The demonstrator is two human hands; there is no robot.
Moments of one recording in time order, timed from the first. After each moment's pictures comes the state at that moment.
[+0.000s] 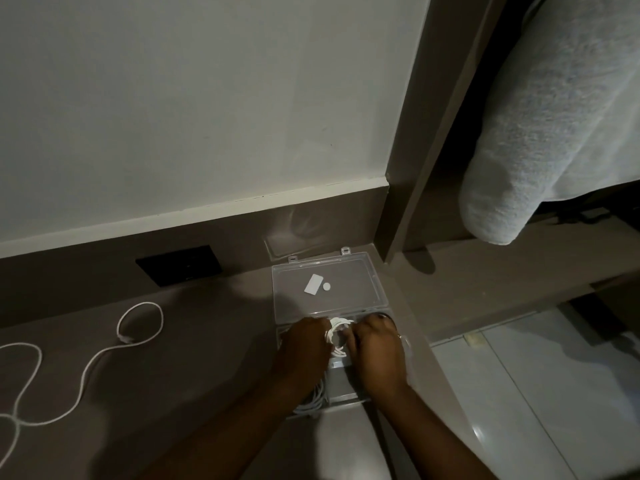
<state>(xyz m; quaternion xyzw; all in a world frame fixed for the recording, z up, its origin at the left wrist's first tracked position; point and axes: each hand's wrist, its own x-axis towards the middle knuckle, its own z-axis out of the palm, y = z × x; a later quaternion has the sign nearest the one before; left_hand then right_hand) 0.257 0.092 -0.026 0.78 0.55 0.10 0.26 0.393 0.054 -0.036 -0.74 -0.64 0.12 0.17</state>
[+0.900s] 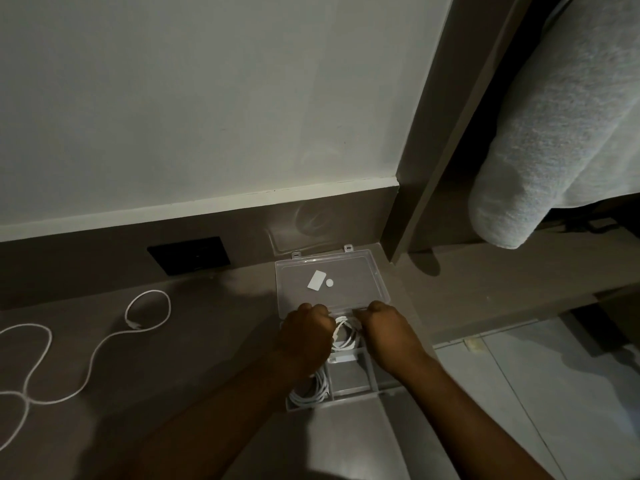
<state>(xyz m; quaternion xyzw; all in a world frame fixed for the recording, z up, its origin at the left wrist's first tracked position) 0.251 0.105 -0.021 0.89 0.43 -0.09 0.07 0.415 0.078 -0.015 -0.66 -0.73 0.17 0.02</state>
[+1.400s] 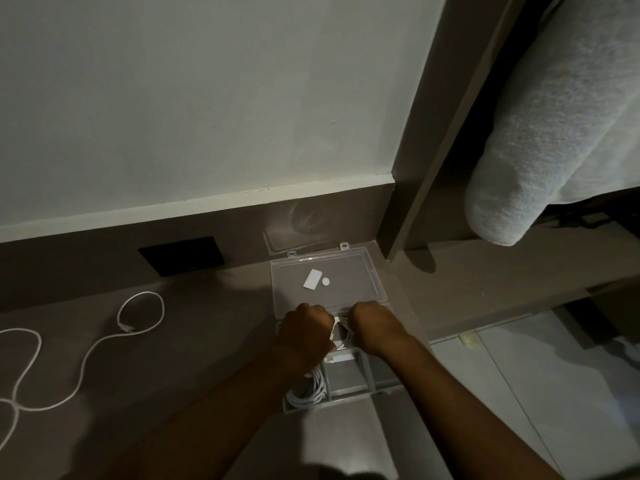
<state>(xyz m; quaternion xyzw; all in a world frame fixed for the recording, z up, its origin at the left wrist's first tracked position) 0.257 0.112 -0.029 0.88 0.46 -0.07 0.10 0.401 0.099 -0.018 -0.71 -0.66 0.24 -0.05</state>
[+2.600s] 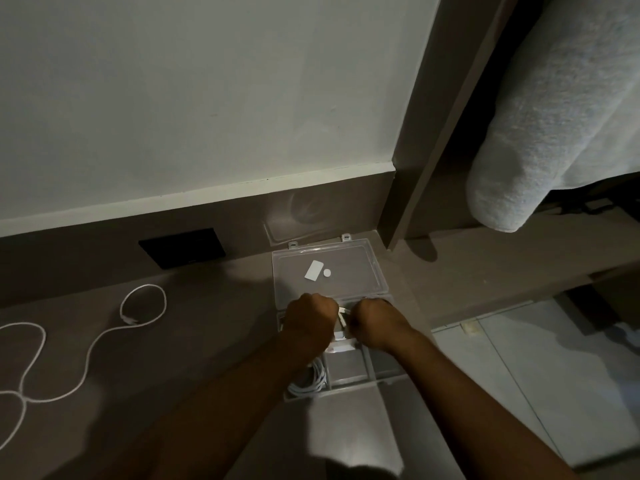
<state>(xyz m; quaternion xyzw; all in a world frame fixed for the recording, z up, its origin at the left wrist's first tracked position) 0.264 0.113 -0.021 0.84 0.52 -0.10 0.15 0.402 0.093 -0.023 -0.70 -0.65 0.28 -0.06</state>
